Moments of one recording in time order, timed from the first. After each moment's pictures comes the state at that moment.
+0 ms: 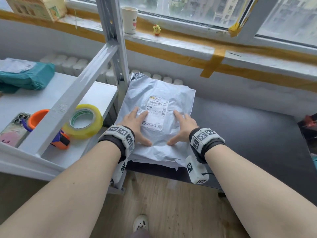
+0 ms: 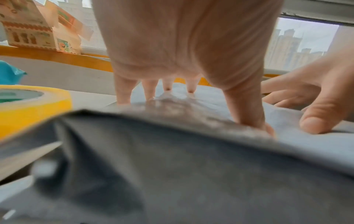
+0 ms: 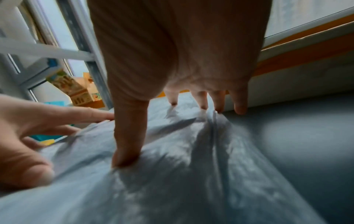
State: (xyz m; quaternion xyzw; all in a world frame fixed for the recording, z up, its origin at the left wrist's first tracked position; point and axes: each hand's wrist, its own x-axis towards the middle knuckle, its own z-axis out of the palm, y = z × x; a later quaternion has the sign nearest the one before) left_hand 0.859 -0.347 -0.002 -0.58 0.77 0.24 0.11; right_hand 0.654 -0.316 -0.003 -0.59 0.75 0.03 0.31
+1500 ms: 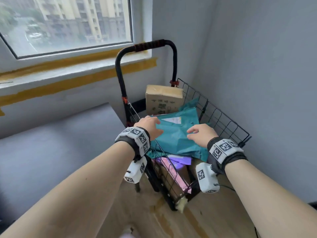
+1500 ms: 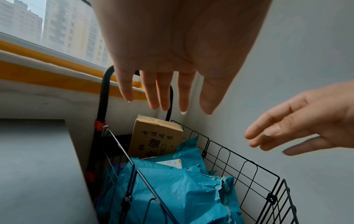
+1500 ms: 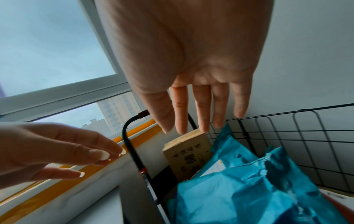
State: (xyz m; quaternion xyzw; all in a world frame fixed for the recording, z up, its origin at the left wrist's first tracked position) left_hand 0.237 -0.011 0.069 -0.24 0.94 0.22 0.08; right_hand 0.154 0.167 0.081 -0.20 0.93 -0.22 0.22
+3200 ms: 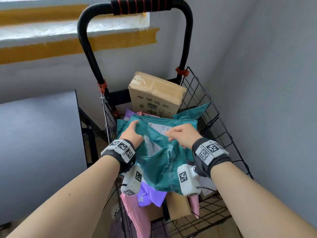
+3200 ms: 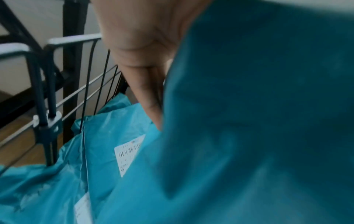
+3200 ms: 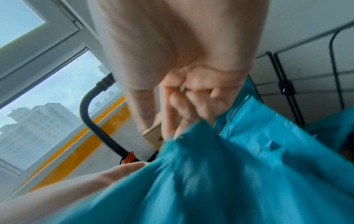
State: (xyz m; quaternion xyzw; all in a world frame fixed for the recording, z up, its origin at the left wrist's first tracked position) left_hand 0.037 -0.047 -0.061 -0.53 0.70 0.48 0.04; right_hand -0.102 0.081 -0.020 -0.26 0.82 -0.30 0.41
